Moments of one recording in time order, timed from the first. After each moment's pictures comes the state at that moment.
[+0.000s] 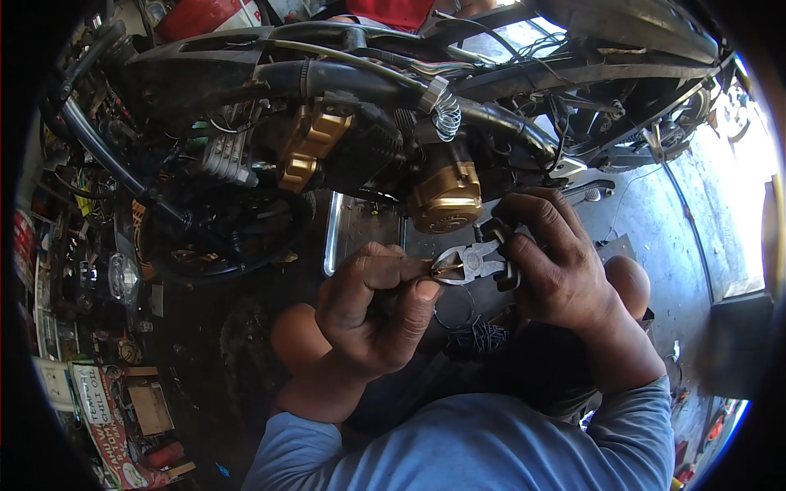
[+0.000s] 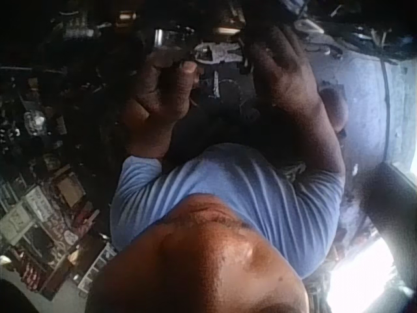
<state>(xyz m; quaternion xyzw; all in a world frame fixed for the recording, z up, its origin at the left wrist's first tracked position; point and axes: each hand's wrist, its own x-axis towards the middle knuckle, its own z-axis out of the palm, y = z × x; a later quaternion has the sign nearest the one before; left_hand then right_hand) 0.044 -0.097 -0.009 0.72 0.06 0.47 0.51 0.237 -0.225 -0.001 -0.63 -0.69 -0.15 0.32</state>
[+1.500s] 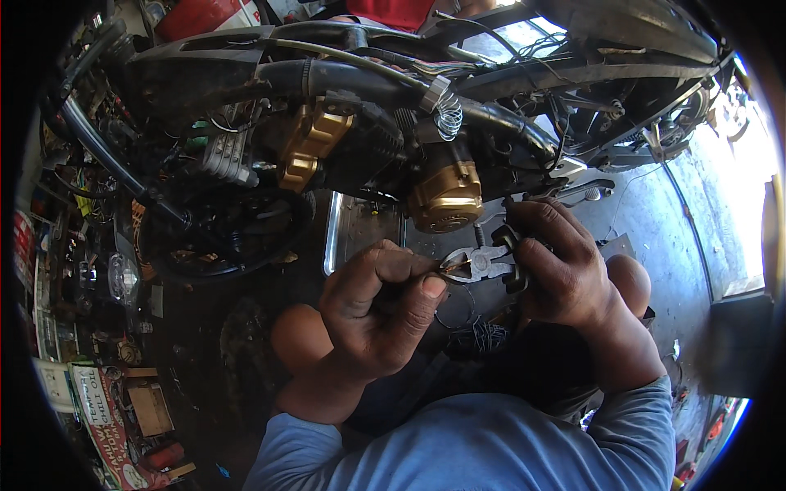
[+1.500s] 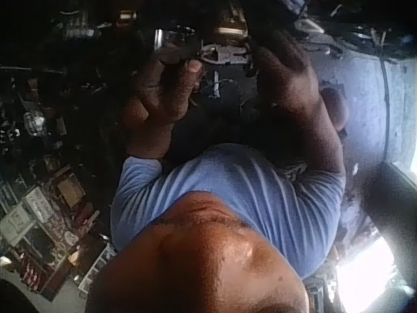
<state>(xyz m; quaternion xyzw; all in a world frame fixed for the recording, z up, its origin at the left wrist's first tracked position) 0.035 -0.098 0.000 0.74 0.09 0.38 0.55 0.240 -0.226 -0.004 -0.60 -0.70 -0.14 0.37</state>
